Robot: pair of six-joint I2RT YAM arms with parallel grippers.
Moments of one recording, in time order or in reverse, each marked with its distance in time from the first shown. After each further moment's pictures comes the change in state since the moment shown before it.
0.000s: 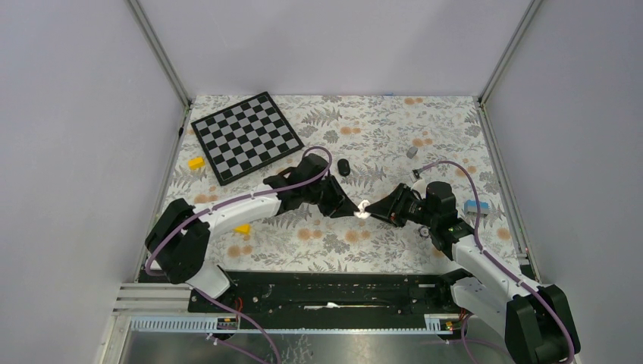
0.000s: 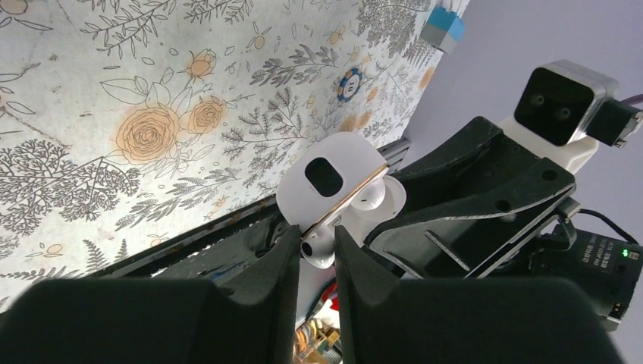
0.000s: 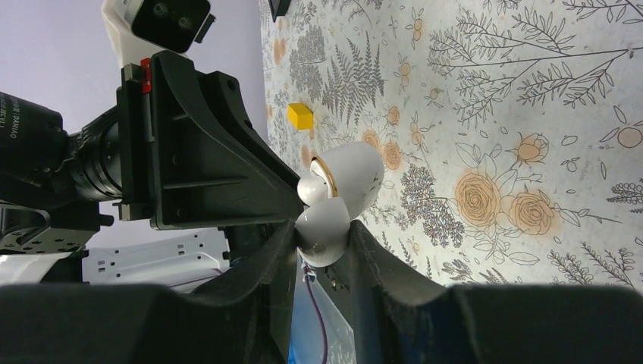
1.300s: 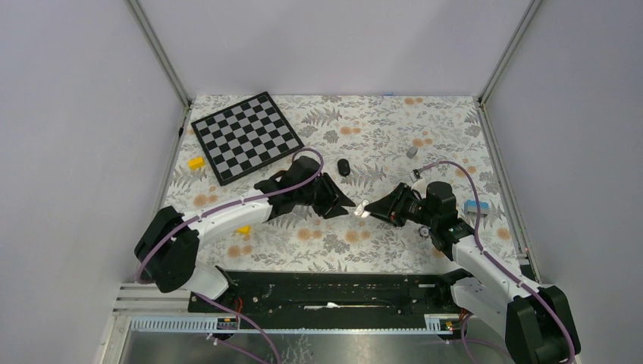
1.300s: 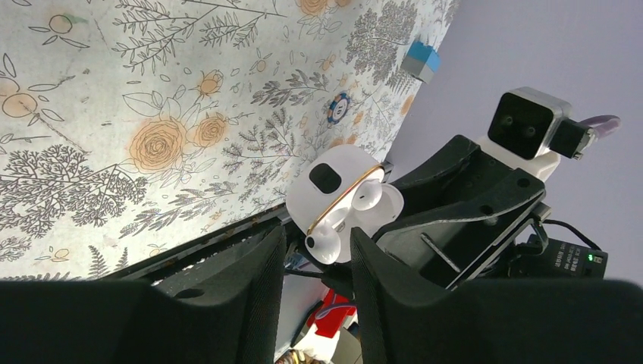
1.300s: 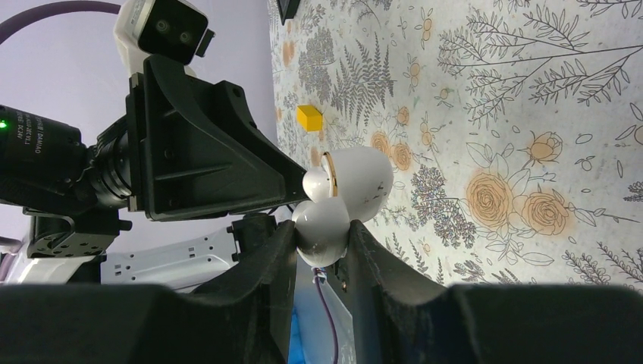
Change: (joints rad) left arm 0.019 -0.081 -0.067 0.030 -0.059 -0.037; right arm 0.001 -0.007 0.000 0.010 0.004 0.031
